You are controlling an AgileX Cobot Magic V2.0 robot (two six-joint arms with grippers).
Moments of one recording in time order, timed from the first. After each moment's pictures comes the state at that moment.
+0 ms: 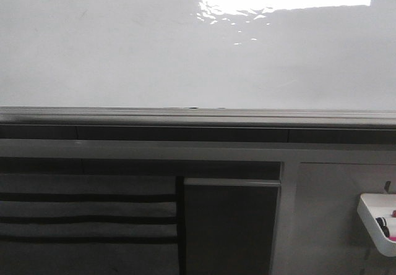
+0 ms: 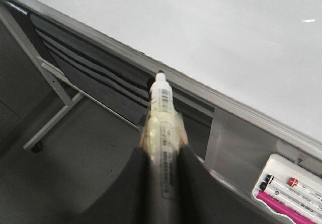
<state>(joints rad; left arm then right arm) -0.48 0.70 -0.83 -0.12 0.83 0.27 0.41 0.67 -0.79 0.23 0.77 -0.22</state>
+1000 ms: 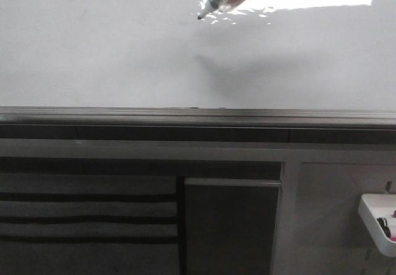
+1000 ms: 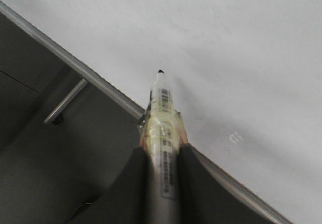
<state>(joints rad) -0.48 0.70 -0.83 -0.12 0.79 0.26 0.47 1.43 -1.35 0.28 0.81 -0.24</state>
